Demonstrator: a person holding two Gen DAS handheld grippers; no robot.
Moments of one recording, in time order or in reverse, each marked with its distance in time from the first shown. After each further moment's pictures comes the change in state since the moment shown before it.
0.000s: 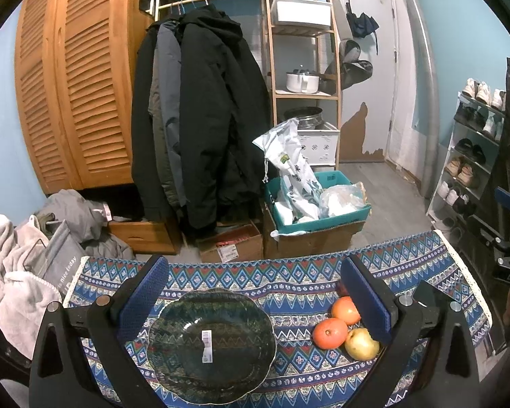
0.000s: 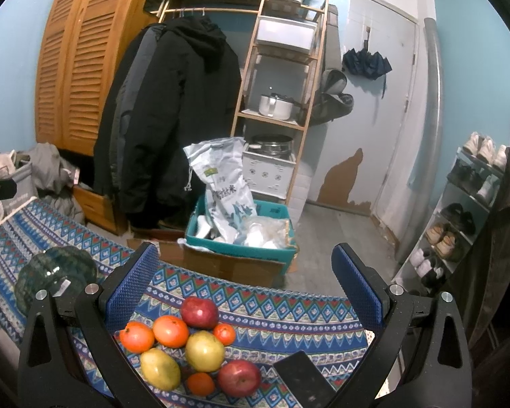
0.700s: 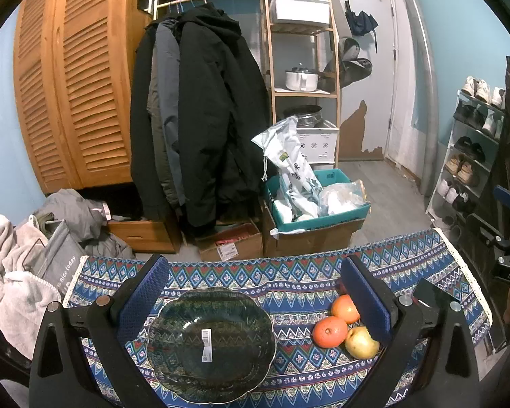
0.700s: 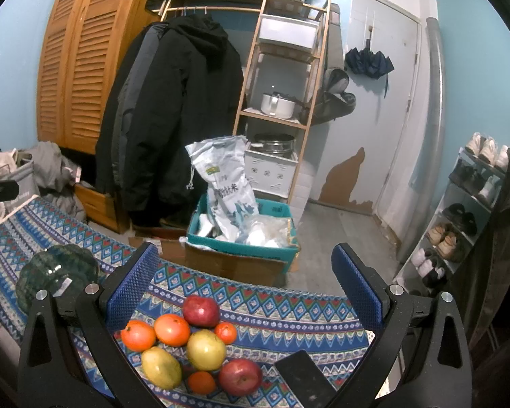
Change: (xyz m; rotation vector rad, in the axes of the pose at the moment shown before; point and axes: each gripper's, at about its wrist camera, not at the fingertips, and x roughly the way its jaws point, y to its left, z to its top) left arm -0.001 -0.003 -0.003 0.003 0.001 -0.001; right arm 0.001 0.004 -0.001 -0.001 0.006 0.005
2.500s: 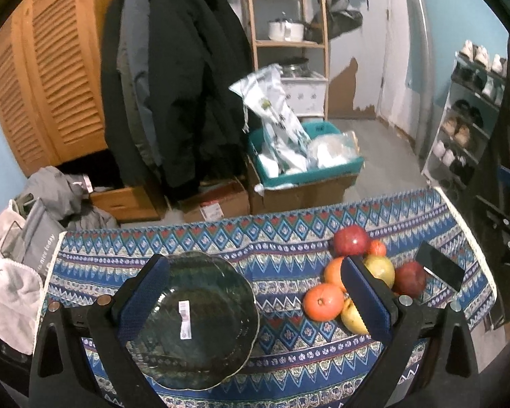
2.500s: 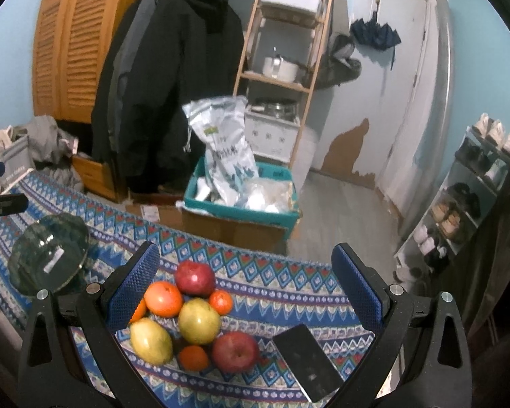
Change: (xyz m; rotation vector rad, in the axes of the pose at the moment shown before) left arm 0.059 -0.032 -0.030 0.058 0.193 -0.036; right arm 0.031 -0.006 -0.030 -0.005 0.164 0.011
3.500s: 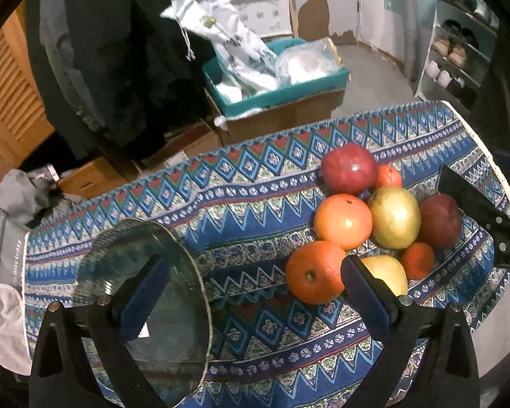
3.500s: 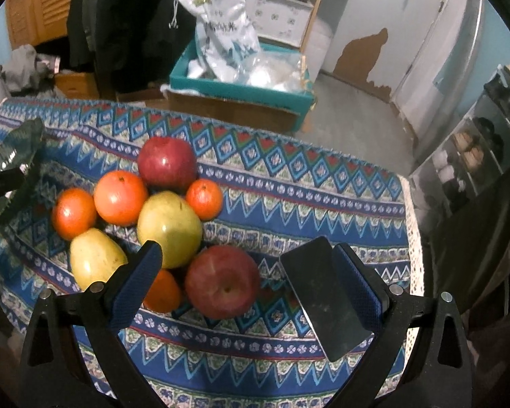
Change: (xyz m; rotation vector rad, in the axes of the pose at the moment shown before) left arm 0.118 -0.057 -0.032 0.164 0.268 -0.032; right arm 0.110 -0.010 -0.083 -0.003 0.423 0.028
